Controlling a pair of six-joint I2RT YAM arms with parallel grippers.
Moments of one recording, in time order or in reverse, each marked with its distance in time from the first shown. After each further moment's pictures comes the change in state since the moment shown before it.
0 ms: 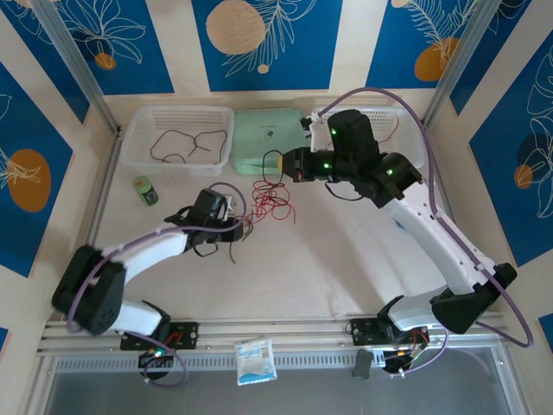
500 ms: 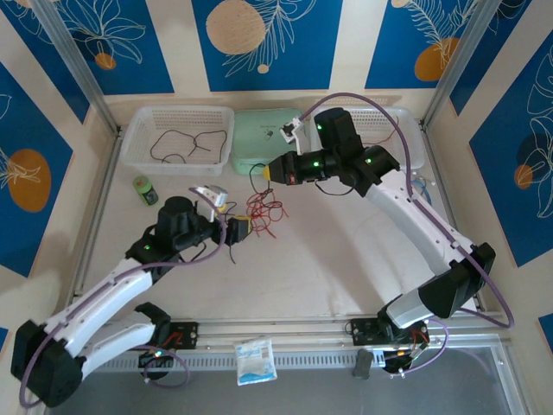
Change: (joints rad) left arm -0.018 -0.401 -0.114 0.181 0.114 0.233; right arm -0.041 0.111 -0.024 0.056 -0.329 -0.055
